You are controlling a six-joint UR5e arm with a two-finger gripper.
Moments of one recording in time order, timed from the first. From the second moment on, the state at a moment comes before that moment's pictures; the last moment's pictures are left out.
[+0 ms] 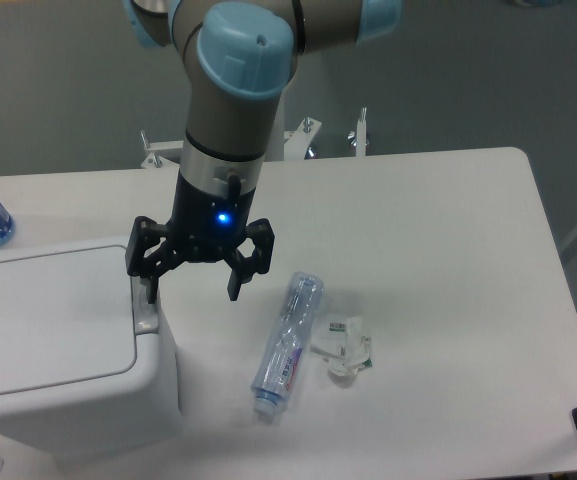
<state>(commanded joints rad) 2.27 -1.81 -1.41 -1.18 1.22 0.02</state>
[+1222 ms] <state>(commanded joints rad) 2.27 -1.82 -1.42 -1.18 1.22 0.01</state>
